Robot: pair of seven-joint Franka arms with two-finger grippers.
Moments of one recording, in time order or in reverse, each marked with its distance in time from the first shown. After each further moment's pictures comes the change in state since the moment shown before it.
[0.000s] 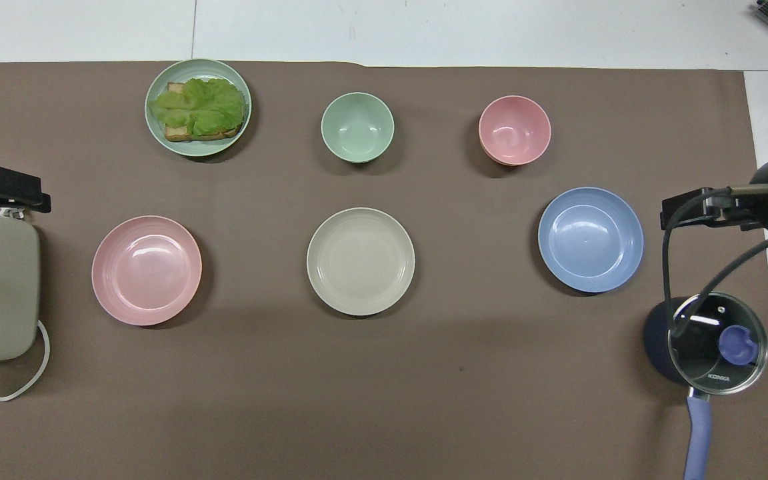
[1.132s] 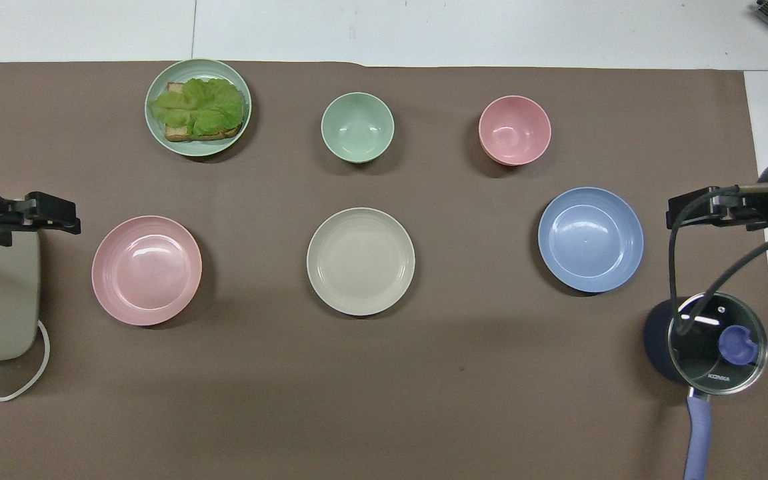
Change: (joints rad) left arm 0.021 -0.003 0.003 -0.256 0.020 0.186 0.000; right arm -0.006 0.000 -0.006 0.000 0.000 0.000 0.000
